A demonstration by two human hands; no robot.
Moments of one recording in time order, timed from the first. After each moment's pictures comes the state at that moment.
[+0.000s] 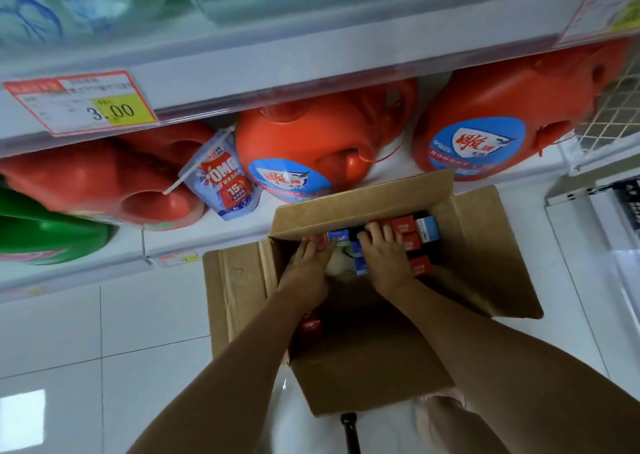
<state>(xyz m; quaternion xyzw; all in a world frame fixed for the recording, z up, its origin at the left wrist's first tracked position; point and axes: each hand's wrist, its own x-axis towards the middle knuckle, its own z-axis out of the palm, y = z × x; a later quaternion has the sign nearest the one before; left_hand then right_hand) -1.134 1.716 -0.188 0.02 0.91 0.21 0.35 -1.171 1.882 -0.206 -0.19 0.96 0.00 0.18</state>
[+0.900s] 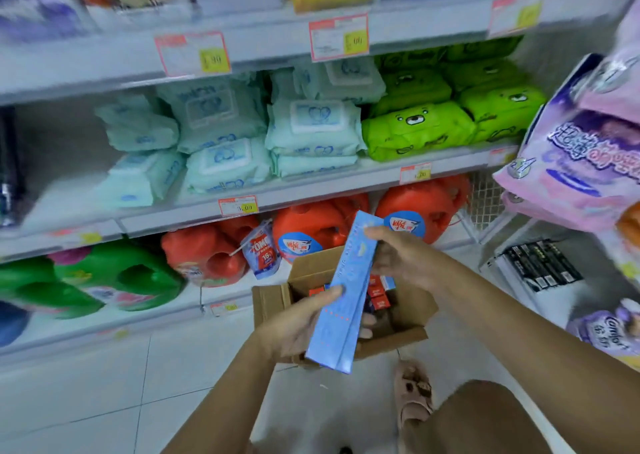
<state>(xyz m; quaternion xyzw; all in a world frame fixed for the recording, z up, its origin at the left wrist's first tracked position) -1.034 1.723 0.115 -0.10 0.45 0.77 0.44 -1.128 1.912 0.142 0.11 0.63 -0.68 0.34</state>
